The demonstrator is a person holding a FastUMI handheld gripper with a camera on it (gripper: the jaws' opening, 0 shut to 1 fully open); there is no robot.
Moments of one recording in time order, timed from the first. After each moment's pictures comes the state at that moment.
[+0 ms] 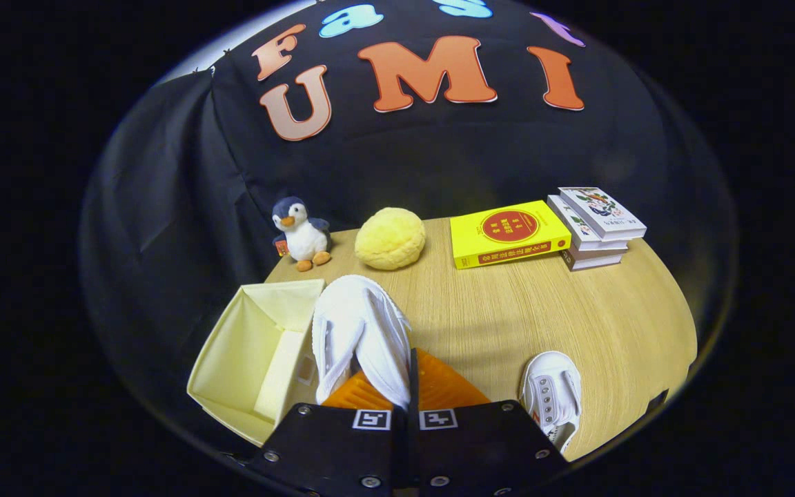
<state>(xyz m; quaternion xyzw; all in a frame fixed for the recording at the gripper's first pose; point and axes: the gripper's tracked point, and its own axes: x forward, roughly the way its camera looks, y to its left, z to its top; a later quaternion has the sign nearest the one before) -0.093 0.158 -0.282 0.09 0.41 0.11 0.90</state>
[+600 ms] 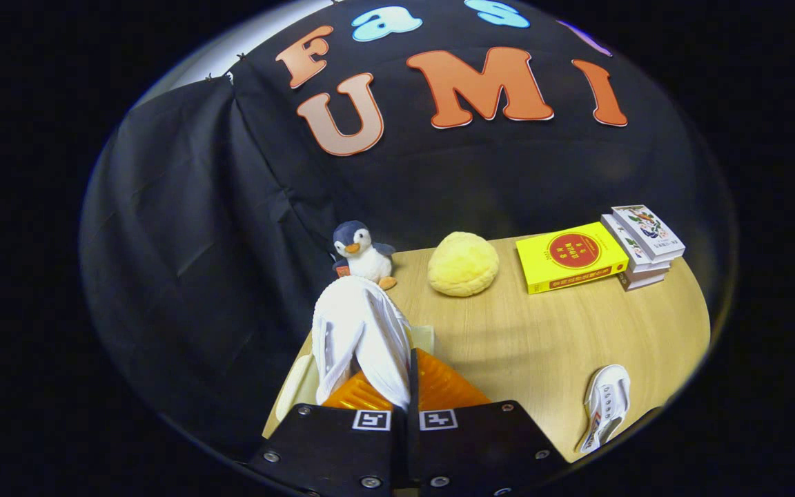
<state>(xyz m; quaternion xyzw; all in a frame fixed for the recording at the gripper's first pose) -0.067 0.283 -0.220 0.13 0.41 0.16 0.89</state>
